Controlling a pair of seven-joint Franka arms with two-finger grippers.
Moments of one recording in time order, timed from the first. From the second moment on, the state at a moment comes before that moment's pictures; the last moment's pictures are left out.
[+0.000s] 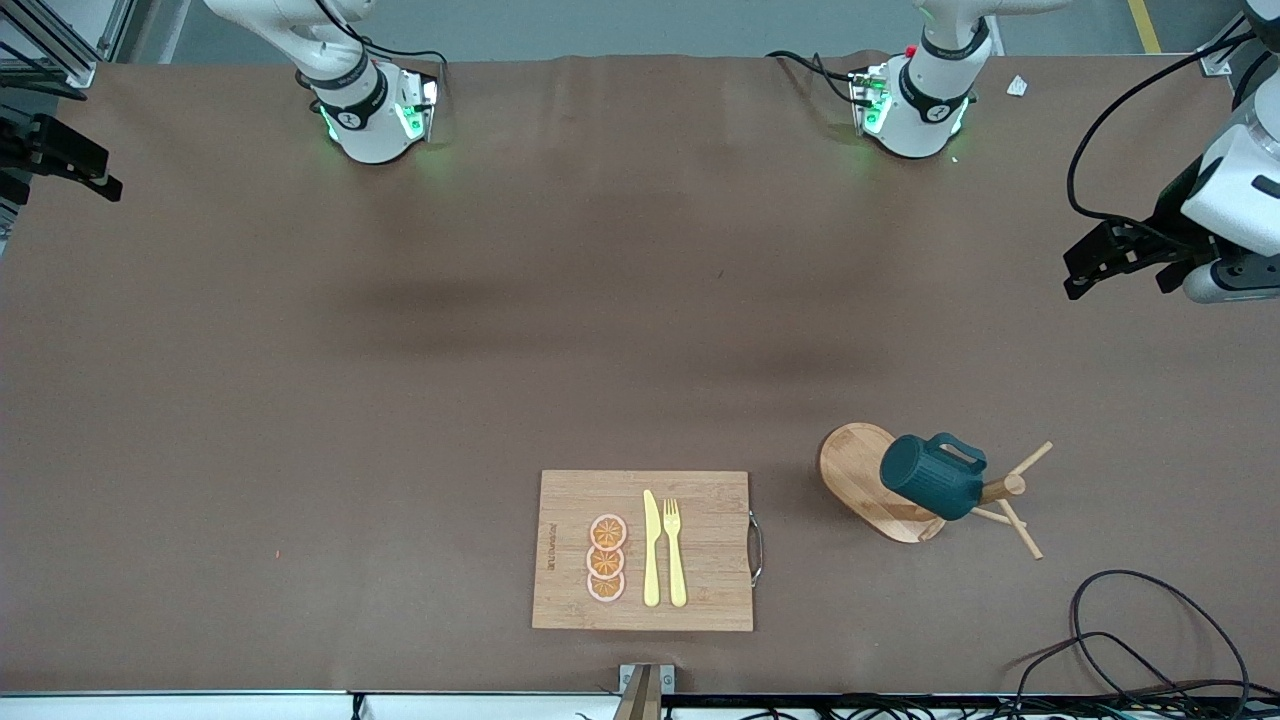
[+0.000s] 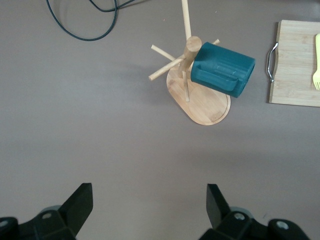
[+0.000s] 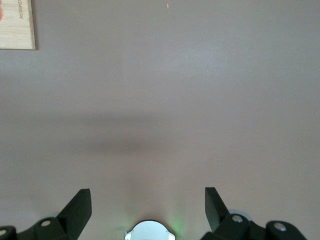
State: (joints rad) left arm -0.02 -0.01 -0.09 -1.60 0.03 1.67 -0.16; right arm -0.02 -0.12 -0.05 -1.57 0.00 1.38 -0.09
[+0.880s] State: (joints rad) left arm -0.03 0.09 -0.09 -1.43 0.03 1.58 -0.16; right arm -0.02 -0.12 -0.05 -1.57 0.00 1.38 -0.08
